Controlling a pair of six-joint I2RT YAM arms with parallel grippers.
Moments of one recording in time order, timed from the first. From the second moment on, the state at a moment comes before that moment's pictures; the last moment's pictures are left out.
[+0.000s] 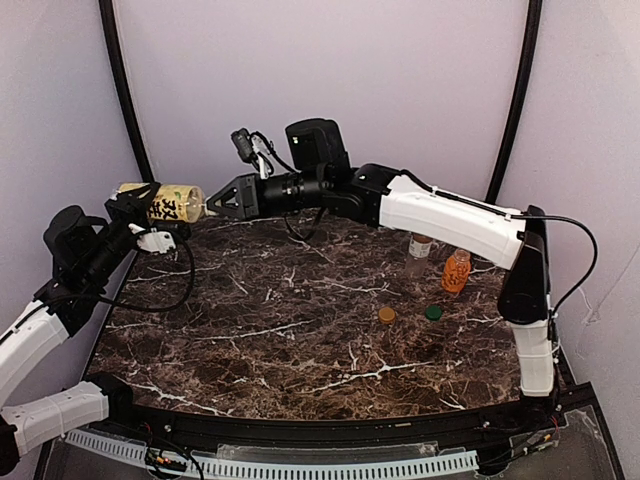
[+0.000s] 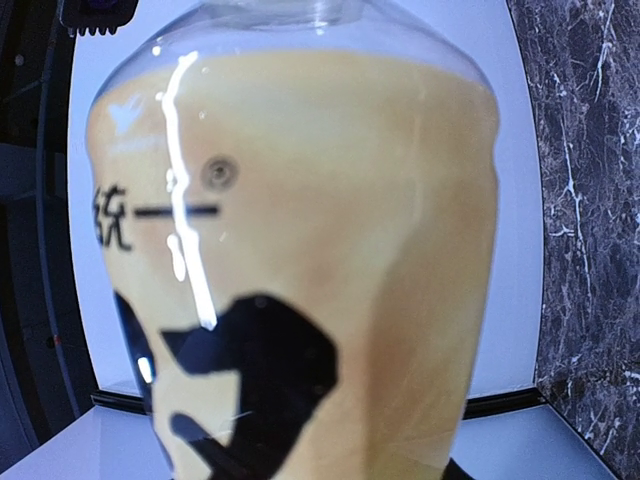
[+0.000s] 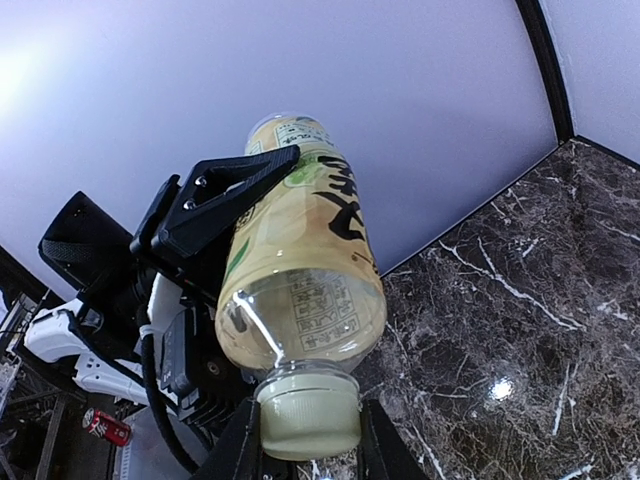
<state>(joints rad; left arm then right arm) -0.31 0.72 0.62 0.20 0.04 1.65 1.04 2.11 2.12 -0.22 -0.46 0.50</state>
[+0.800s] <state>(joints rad) -0.40 0.71 0.84 -0.55 0.24 1.10 1.16 1.97 2.06 -0.48 -0.25 -0.52</state>
